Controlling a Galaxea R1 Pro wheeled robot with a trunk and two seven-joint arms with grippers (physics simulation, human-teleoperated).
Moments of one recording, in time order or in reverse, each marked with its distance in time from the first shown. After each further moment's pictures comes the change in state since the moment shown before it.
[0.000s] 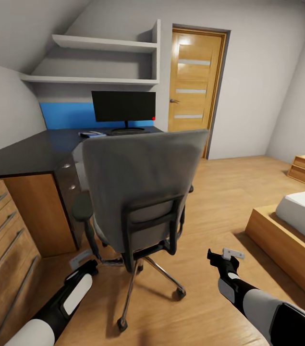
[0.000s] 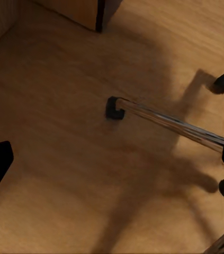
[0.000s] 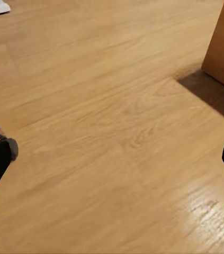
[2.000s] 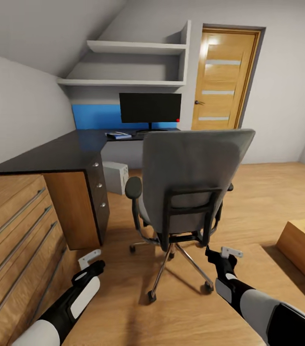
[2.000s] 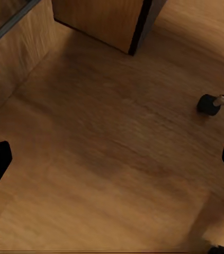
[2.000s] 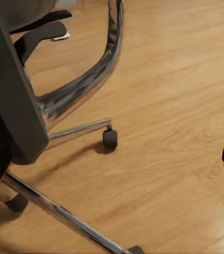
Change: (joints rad) left arm 0.000 -0.022 -0.085 -0.002 -0.027 -0.004 -0.003; right arm 0.001 0.019 -0.001 0.000 -0.002 -0.099 -0.005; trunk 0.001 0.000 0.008
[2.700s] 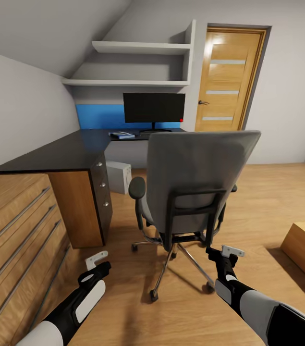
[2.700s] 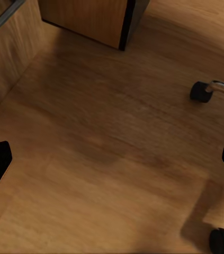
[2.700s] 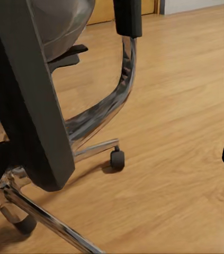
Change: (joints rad) left arm 0.000 -0.011 -0.087 0.000 -0.001 0.000 0.000; right arm 0.005 0.003 0.002 0.002 0.000 -0.098 -0.002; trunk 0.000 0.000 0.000
